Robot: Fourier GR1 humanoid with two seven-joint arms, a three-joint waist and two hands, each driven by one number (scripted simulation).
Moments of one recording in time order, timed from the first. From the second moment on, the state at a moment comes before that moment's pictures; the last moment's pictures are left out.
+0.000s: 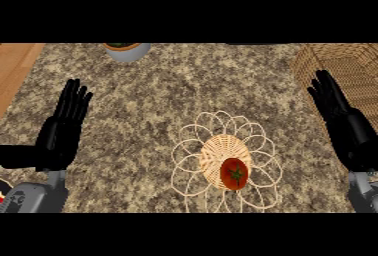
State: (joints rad) left arm -0.15 0.36 -0.14 -1.51 0.42 0.20 -0.16; right arm -0.17 -0.53 0.21 -1.69 -0.34 -0.24 0.07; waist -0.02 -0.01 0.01
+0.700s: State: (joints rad) left arm -0.17 0.46 -0.18 -1.39 0.36 0.18 0.04; right arm -0.44 -0.44 0.52 -1.93 -0.22 0.30 -0.44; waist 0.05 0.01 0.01
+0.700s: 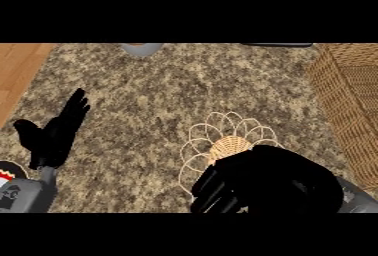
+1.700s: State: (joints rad) left arm -0.19 0.50 -0.12 -1.35 0.35 0.16 0.13; right arm -0.41 -0.74 0.36 -2.28 0.22 0.36 -0.02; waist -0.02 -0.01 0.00
